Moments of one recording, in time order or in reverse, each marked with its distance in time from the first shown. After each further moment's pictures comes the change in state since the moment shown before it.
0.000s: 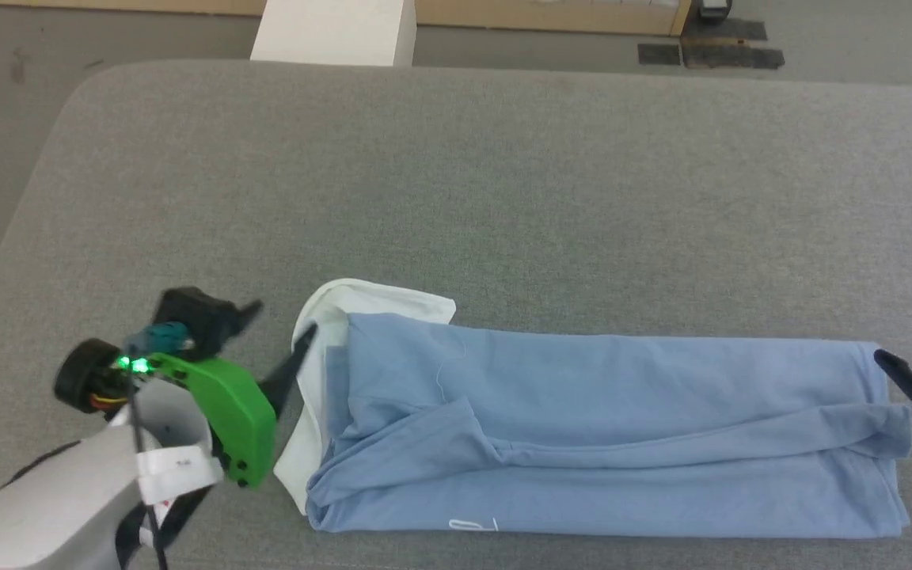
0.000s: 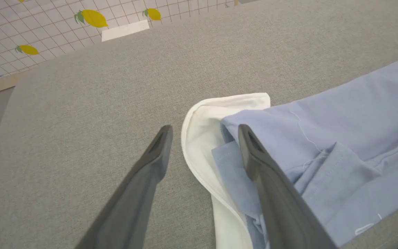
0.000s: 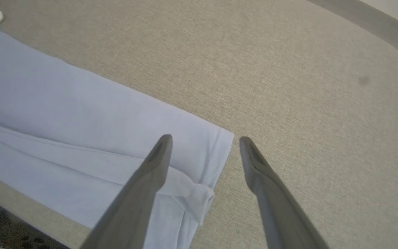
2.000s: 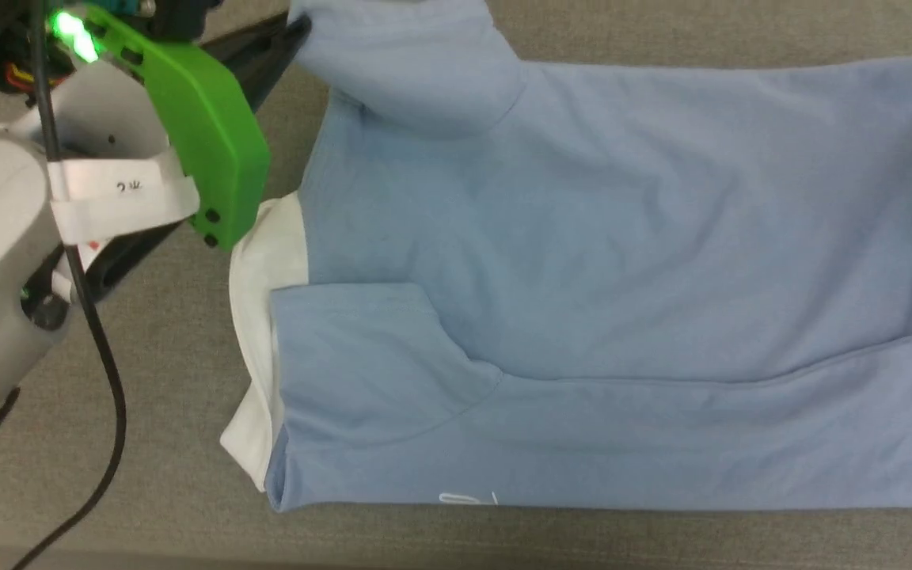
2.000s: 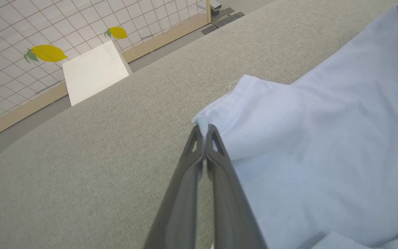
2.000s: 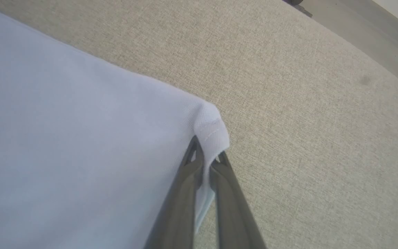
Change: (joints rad) left arm -0.538 0.001 0.104 -0.127 0.019 -0.121 0.380; right arm -0.713 -0.062 0.400 0.271 0.101 0.000 -0.054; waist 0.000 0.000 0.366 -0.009
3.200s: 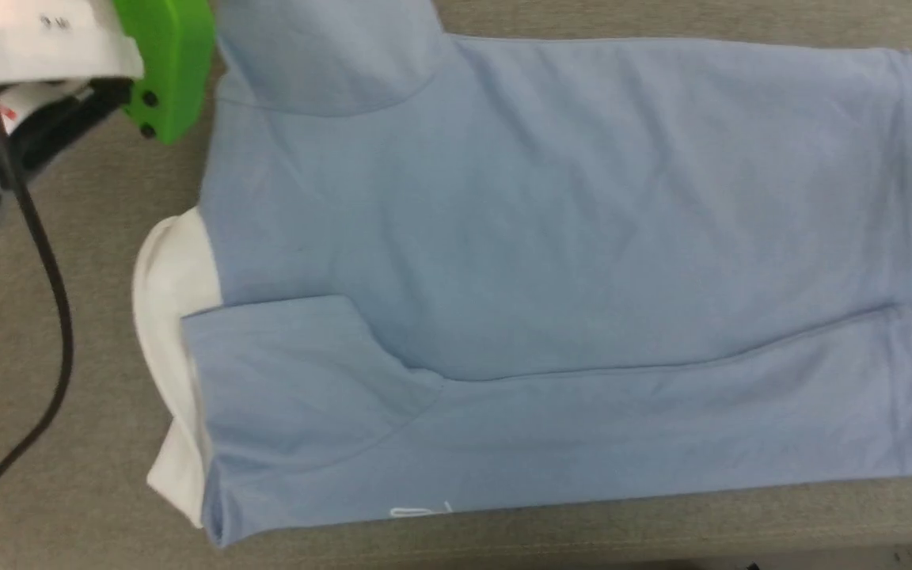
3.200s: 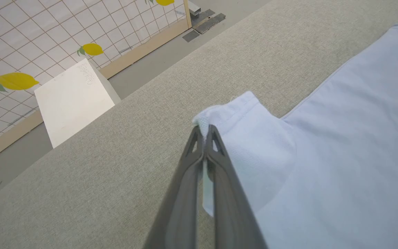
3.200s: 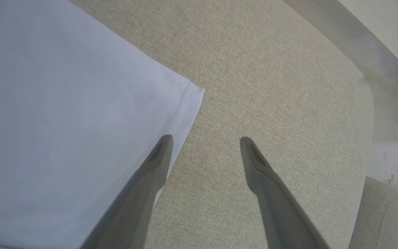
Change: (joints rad) left arm -0.180 -0.023 0.014 0.145 -0.018 -0.128 0.114; right arm 0.322 0.073 -0.448 -0.368 -0.291 0.000 0.216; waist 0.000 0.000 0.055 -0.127
